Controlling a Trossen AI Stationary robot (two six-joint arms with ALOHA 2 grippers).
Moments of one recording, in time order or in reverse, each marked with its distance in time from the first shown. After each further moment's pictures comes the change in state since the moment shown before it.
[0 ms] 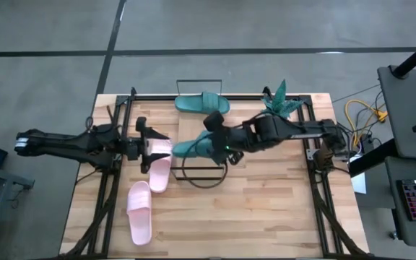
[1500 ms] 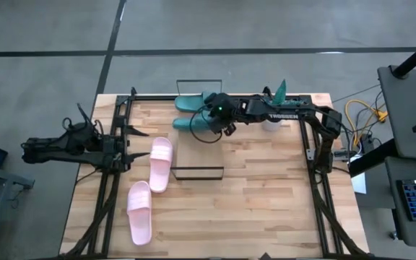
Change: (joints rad) left arm 0.000 -0.275 -0.010 -0.299 0.005 -0.177; right arm -0.450 -0.001 -0.651 0.745 -0.301 -0.350
